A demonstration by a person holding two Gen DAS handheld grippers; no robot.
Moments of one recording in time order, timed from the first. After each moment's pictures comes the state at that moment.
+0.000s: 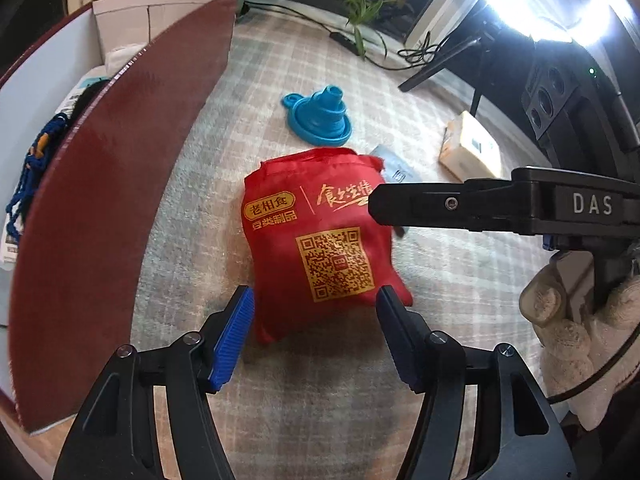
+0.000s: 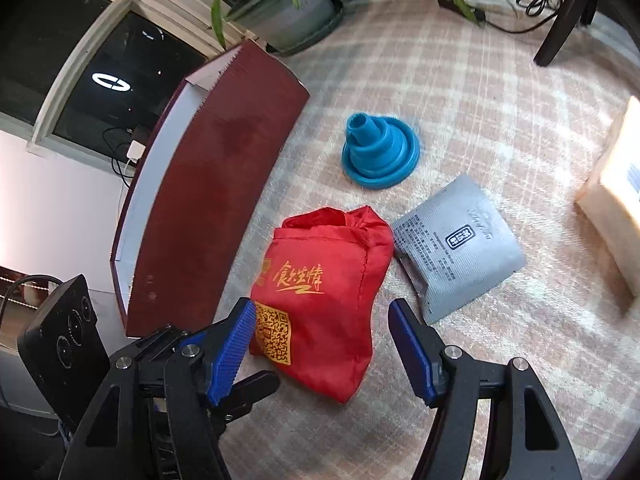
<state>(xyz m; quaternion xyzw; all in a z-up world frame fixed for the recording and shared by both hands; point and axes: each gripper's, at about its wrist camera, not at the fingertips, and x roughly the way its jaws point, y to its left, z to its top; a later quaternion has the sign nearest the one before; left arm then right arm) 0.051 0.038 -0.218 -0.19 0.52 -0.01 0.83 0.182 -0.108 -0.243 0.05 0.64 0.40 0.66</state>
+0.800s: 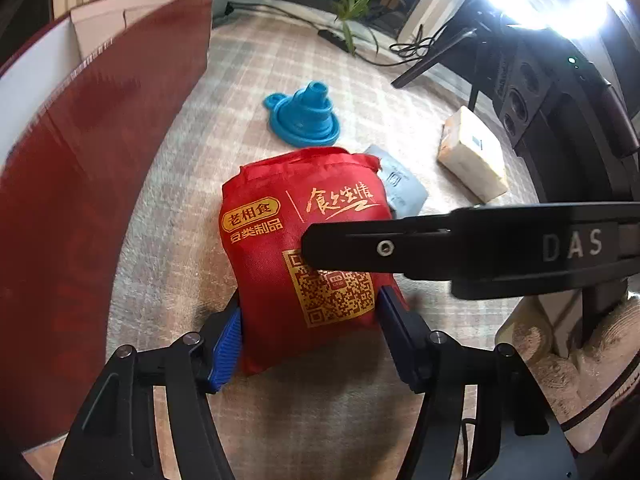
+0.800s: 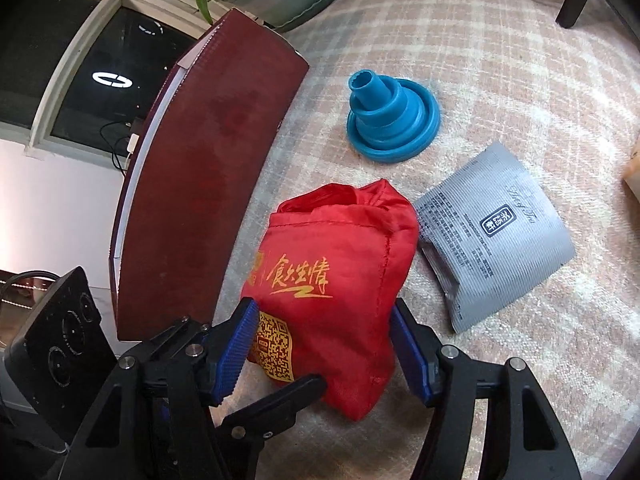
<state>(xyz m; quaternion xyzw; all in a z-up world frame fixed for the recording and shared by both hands) 0.069 0.025 -0.233 -0.18 0.52 -0.01 0.83 0.179 -0.095 -0.268 0.06 0.65 0.41 0.64</state>
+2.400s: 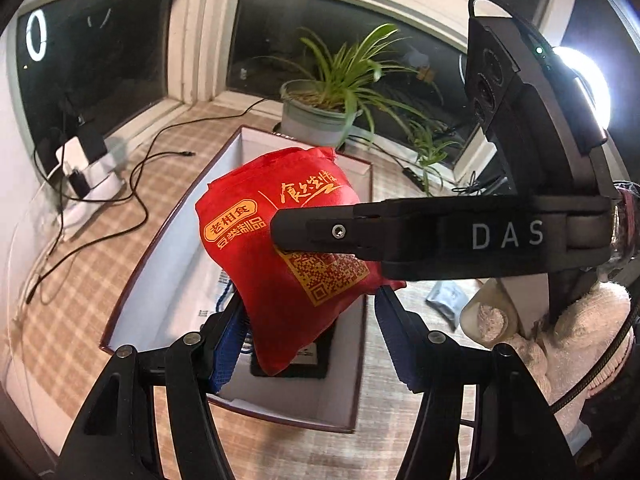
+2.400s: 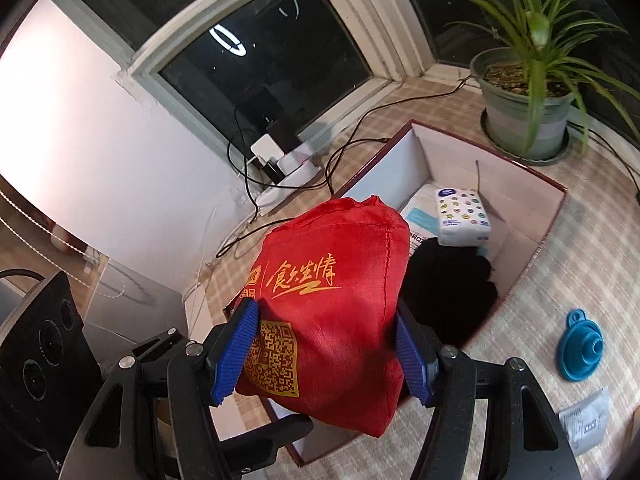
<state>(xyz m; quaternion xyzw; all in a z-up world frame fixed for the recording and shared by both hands) -0.005 0.164 -0.107 -0.18 0.40 0.09 0.89 0.135 0.095 -0.128 -0.04 0.52 0.55 0.65</state>
